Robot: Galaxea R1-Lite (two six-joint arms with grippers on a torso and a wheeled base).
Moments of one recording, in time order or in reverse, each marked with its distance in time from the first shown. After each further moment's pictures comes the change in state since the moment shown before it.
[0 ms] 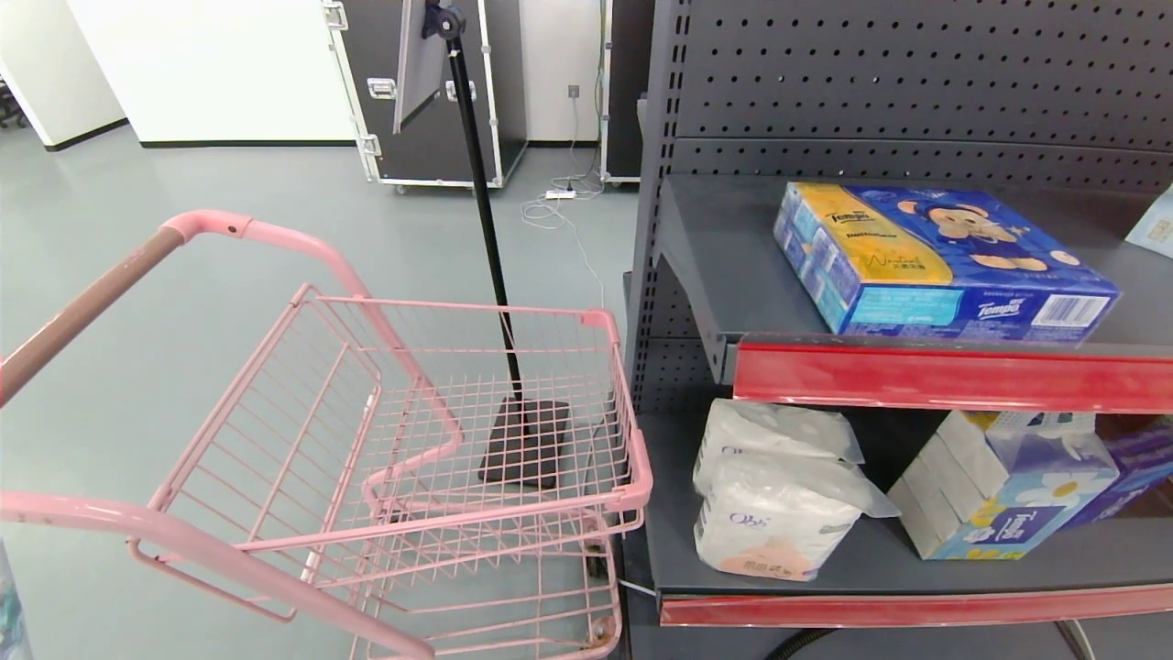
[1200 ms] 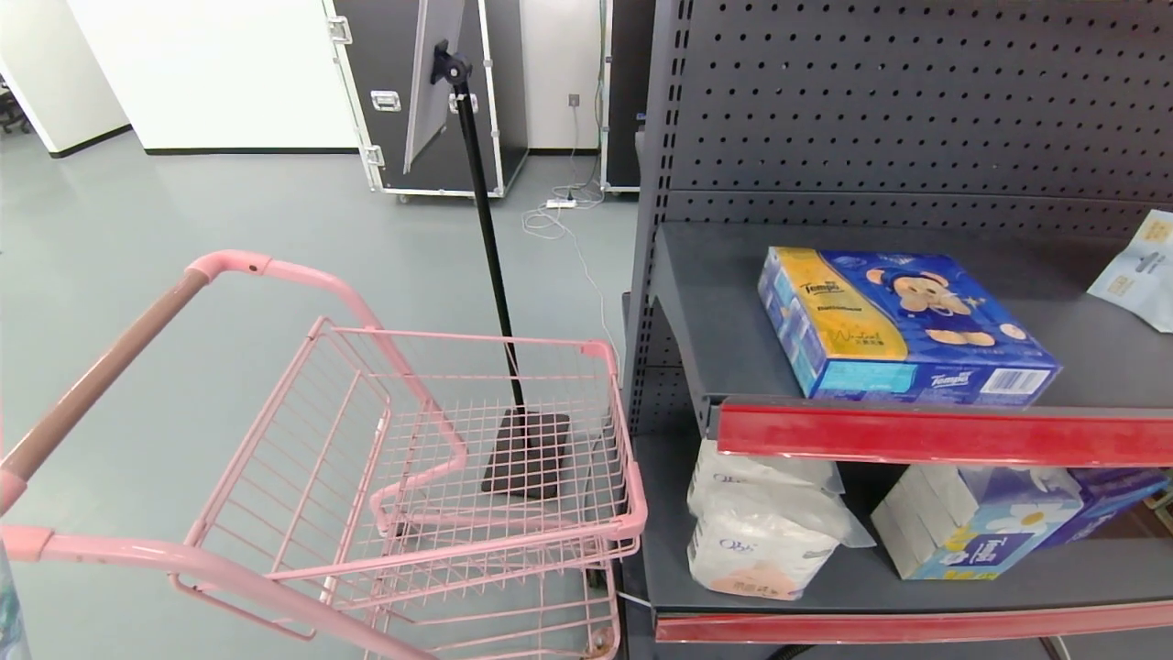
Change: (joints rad) left arm -0.001 0.003 -0.004 -0.005 -0.003 0.030; right arm 0.000 0.000 0.000 0.000 0.004 0.000
